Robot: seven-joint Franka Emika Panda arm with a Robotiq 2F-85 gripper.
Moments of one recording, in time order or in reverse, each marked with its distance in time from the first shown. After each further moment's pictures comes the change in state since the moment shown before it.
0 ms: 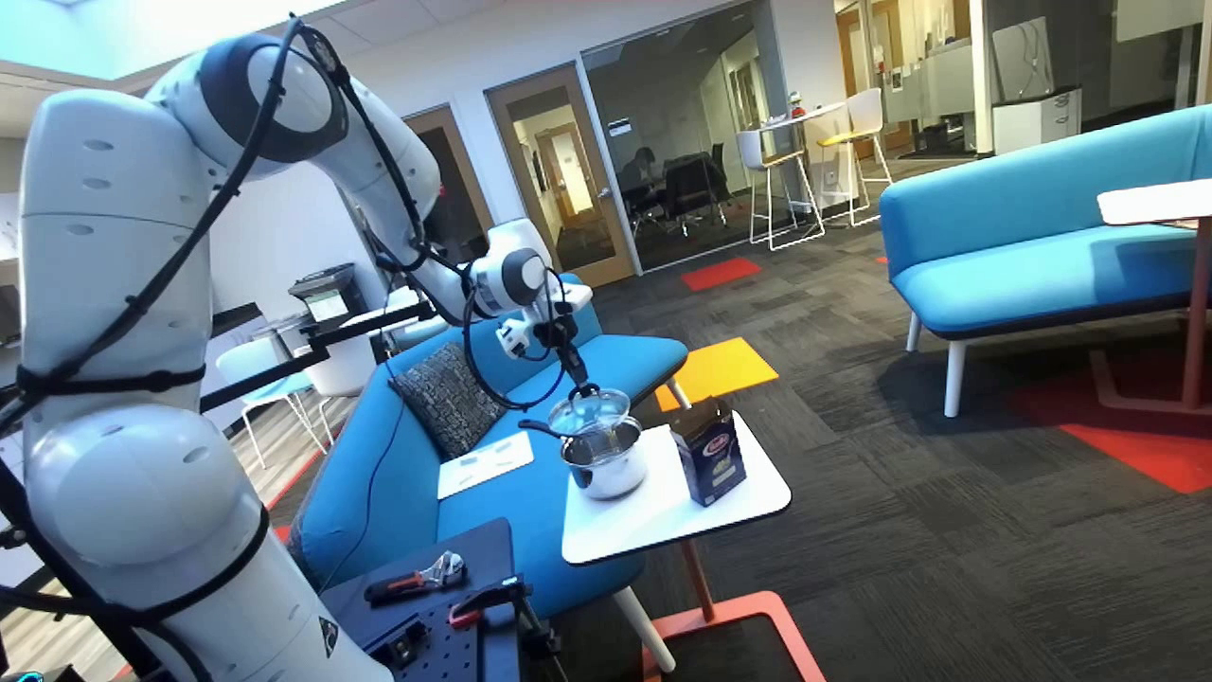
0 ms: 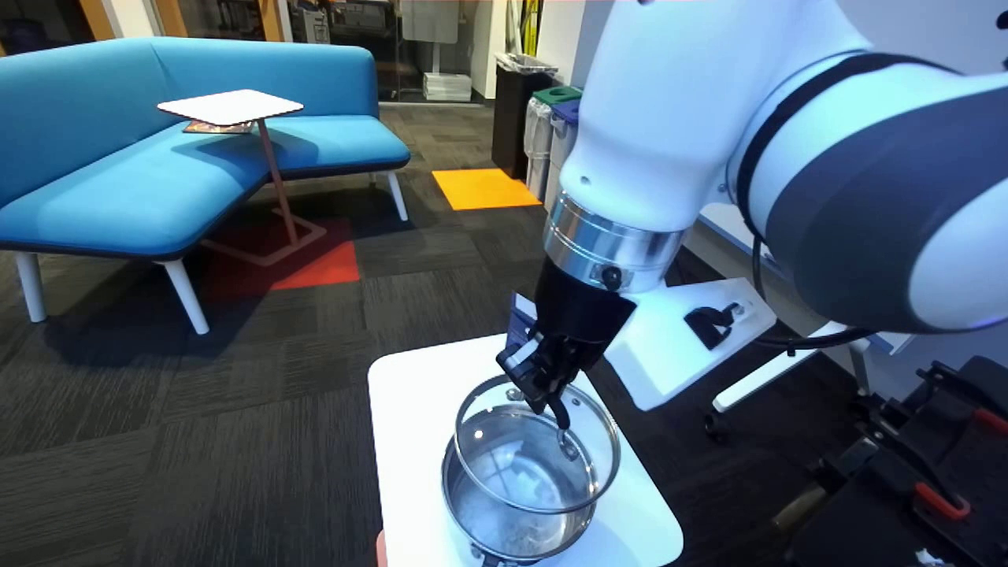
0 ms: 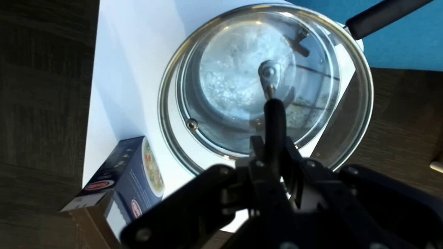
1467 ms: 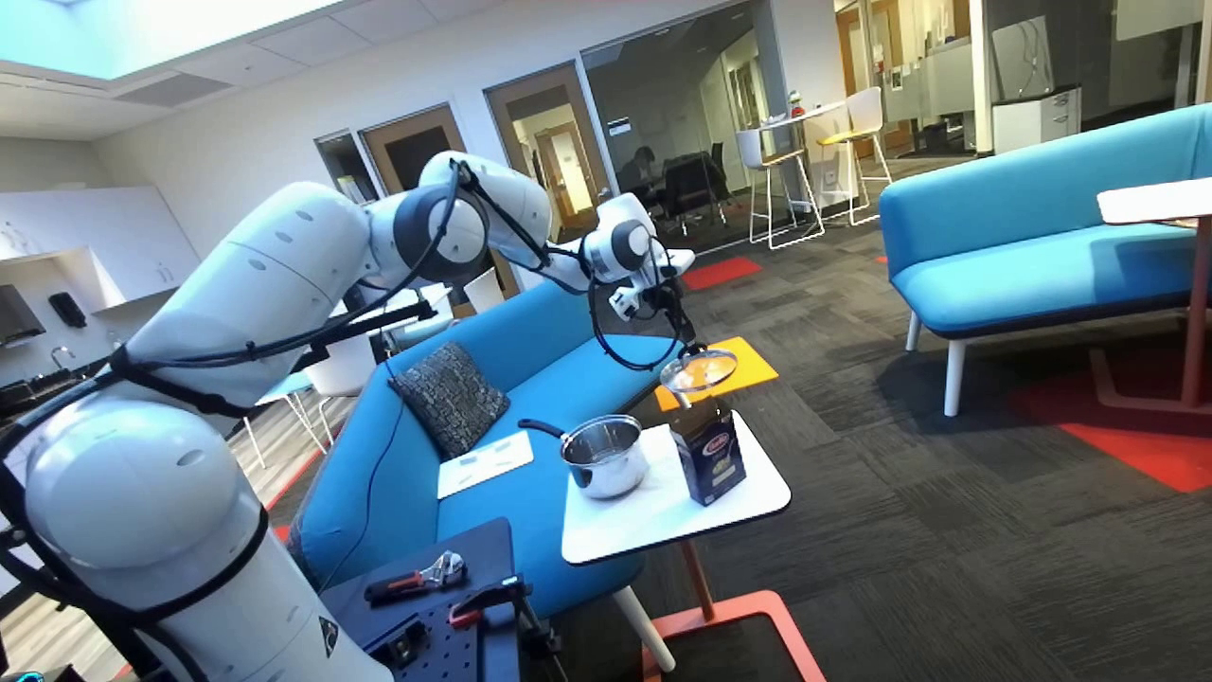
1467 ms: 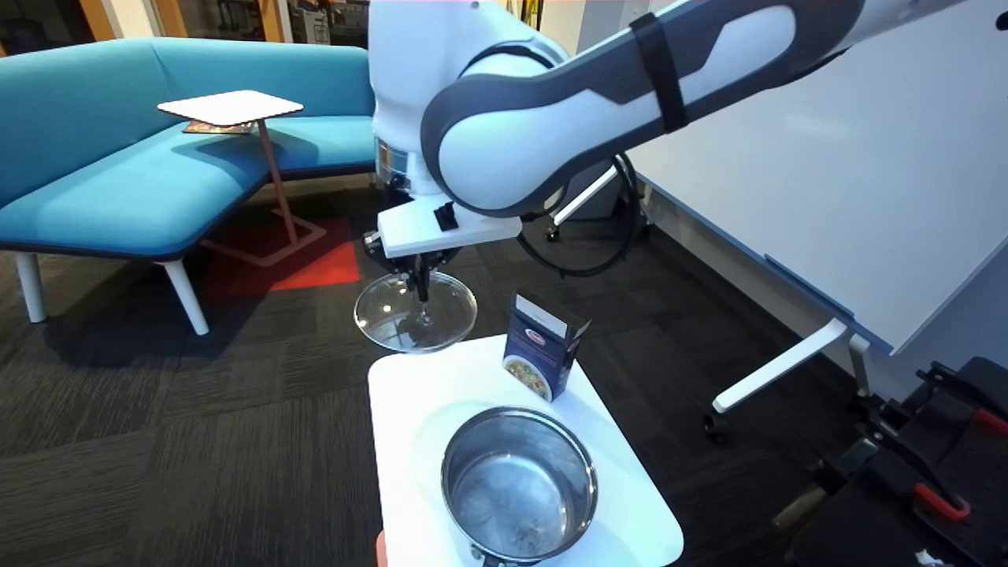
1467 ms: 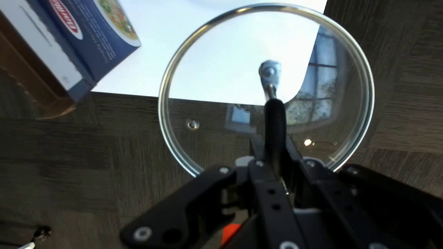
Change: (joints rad) arm -0.029 0.586 -0.131 0.998 -0.026 -0.374 -0.007
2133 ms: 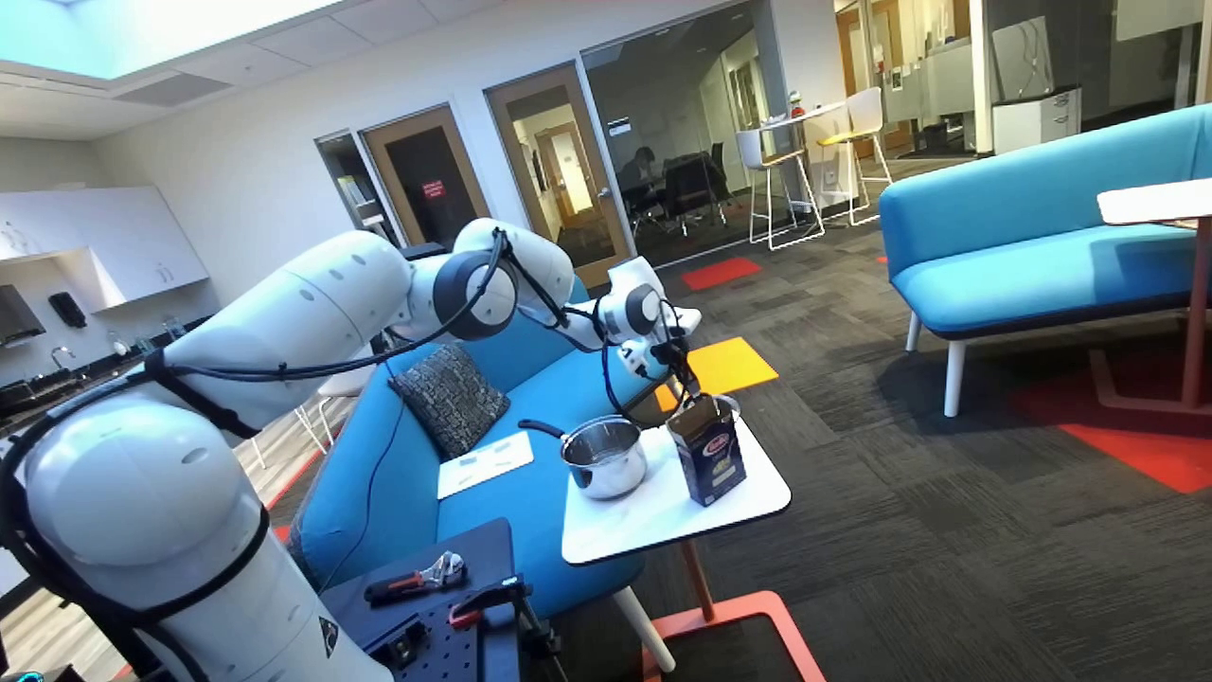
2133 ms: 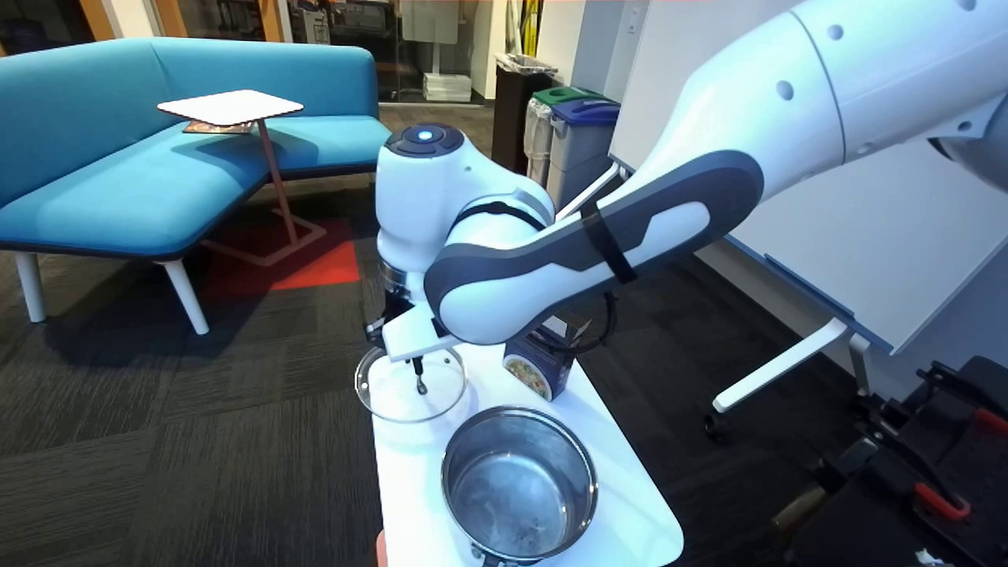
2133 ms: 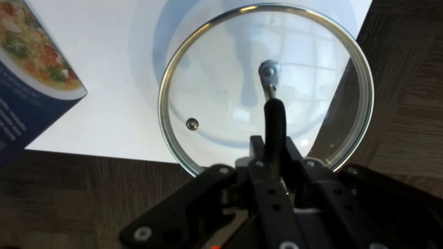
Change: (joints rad) arm 0.018 0.253 -0.004 0.139 0.003 0.130 0.004
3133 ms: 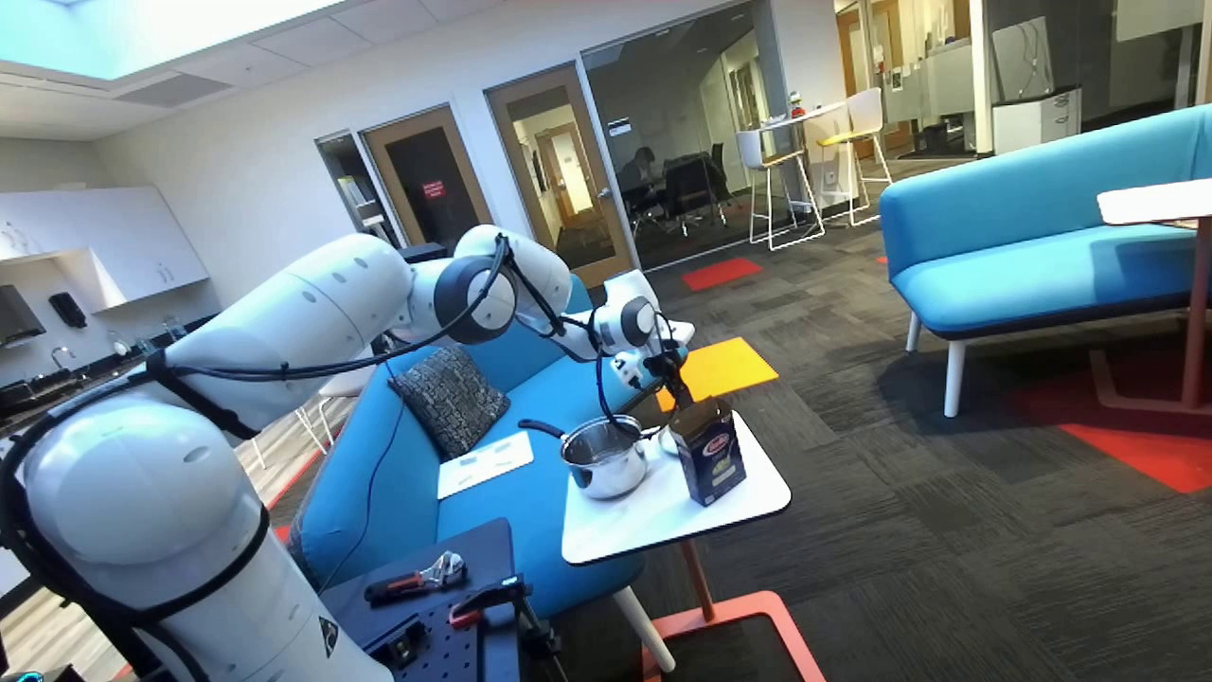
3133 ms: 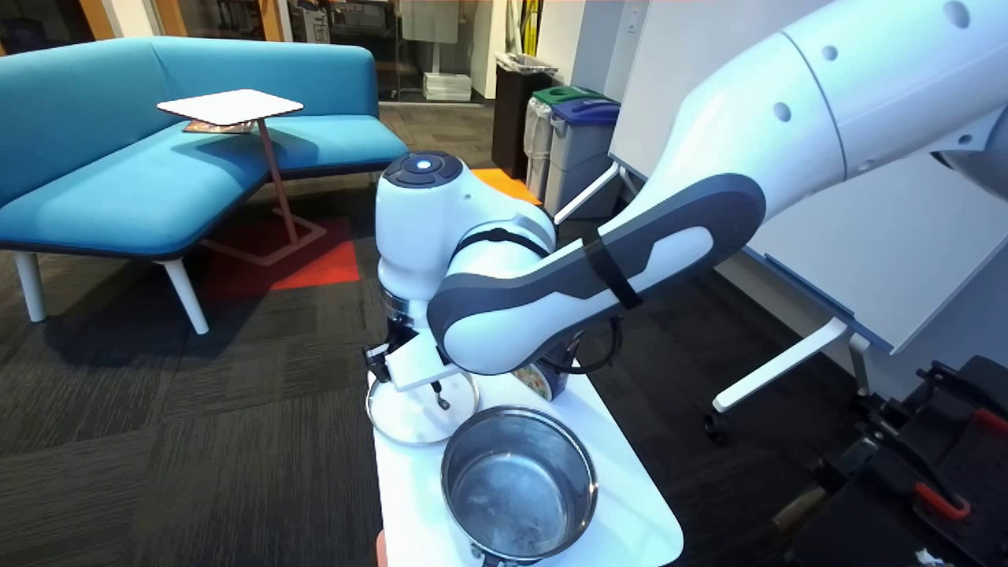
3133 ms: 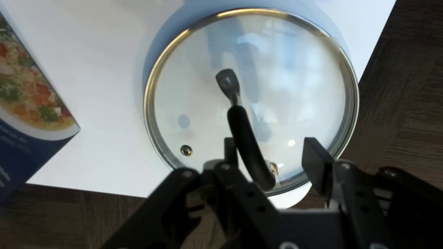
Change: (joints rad) arm 0.011 0.016 0.019 -0.030 0.000 0.007 -0.011
